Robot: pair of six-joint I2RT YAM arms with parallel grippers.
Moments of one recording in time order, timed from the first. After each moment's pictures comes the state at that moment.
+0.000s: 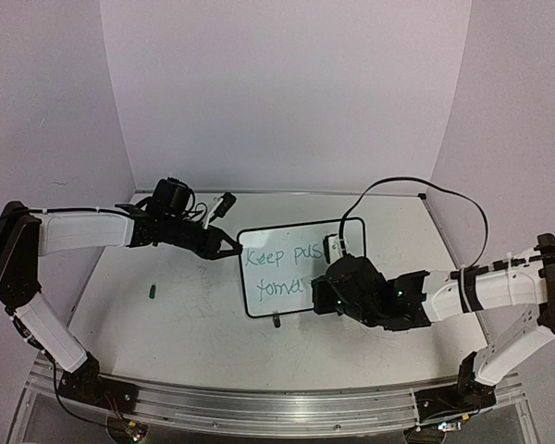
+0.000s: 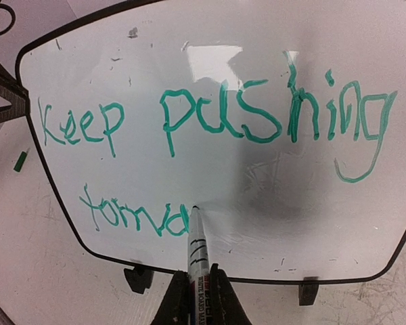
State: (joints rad) left arm -0.58 1.60 1.05 -0.13 0.63 -0.13; right arm 1.13 1.48 0.81 0.00 0.53 0.65
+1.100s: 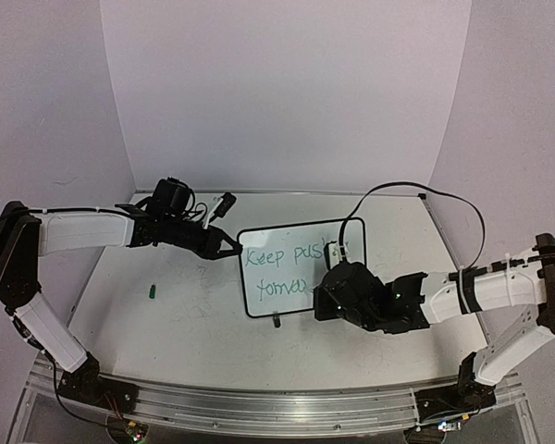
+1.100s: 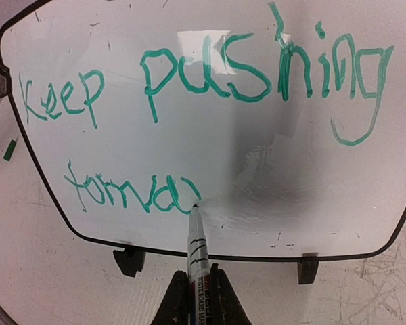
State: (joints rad) left arm -0.58 1.60 1.05 -0.13 0.63 -0.13; right arm 1.15 1.49 0.82 -0.08 0.53 0.73
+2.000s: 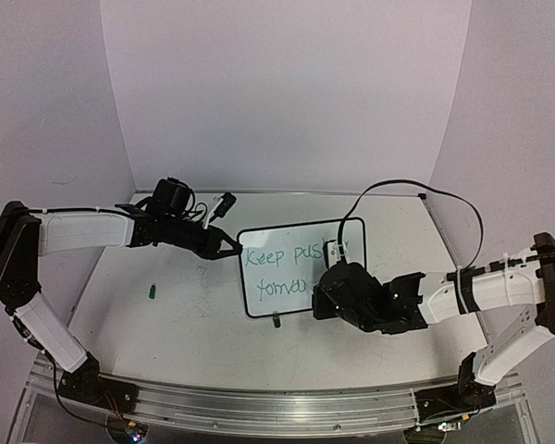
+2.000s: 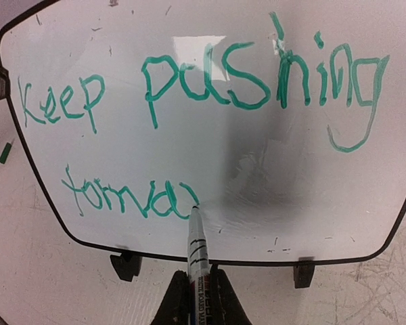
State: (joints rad) left arm -0.58 1.60 1.05 -0.13 0.63 -0.13; right arm 1.15 1.50 0.83 -0.09 0.57 0.71
